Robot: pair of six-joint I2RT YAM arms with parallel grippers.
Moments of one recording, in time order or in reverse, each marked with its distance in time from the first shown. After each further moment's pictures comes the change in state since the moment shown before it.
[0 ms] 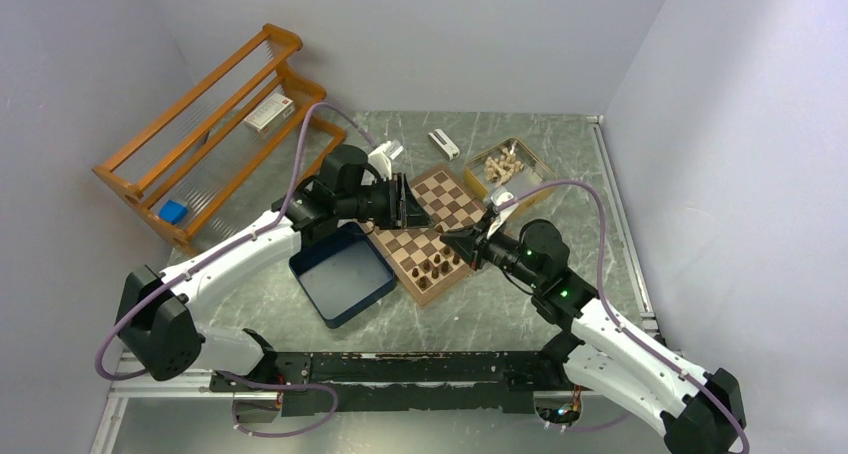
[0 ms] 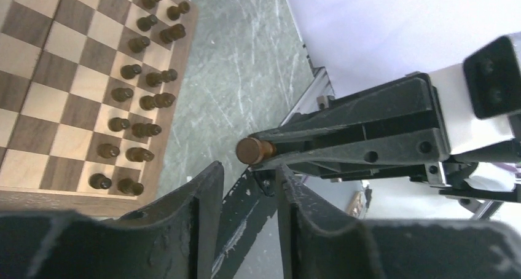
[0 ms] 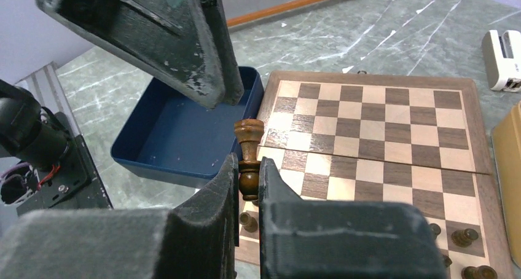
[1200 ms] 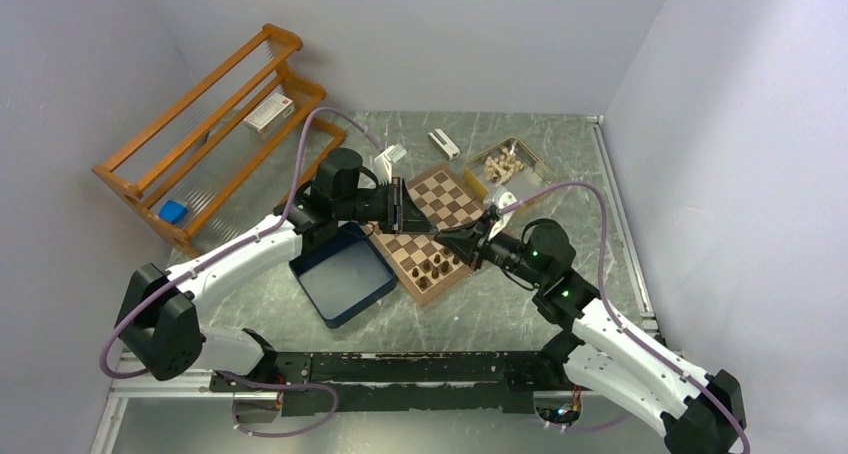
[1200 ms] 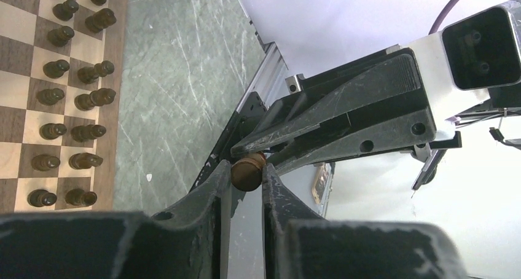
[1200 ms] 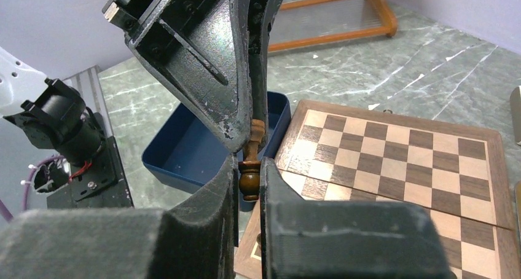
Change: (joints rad) left arm 0.012 -0.008 -0.093 0.205 0.225 -0.071; right arm 0.000 -0.005 0.012 0.079 -0.119 -0.019
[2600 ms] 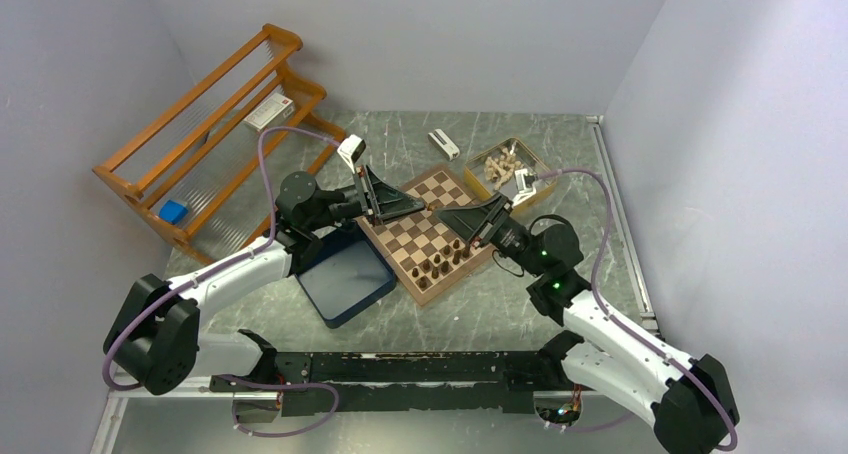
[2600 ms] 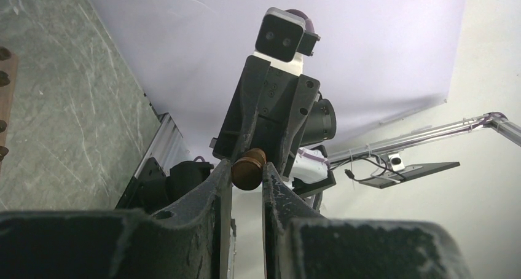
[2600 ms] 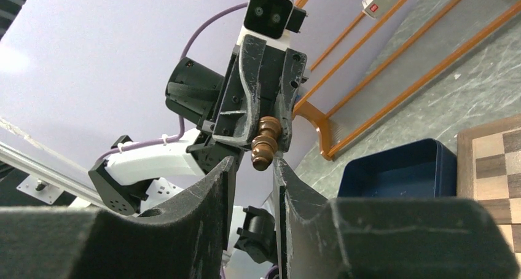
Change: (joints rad) left arm 0.111 -0.073 -0.294 0.758 0.002 -0.578; right arm -0.067 0.095 -0.034 0.414 0.018 0.914
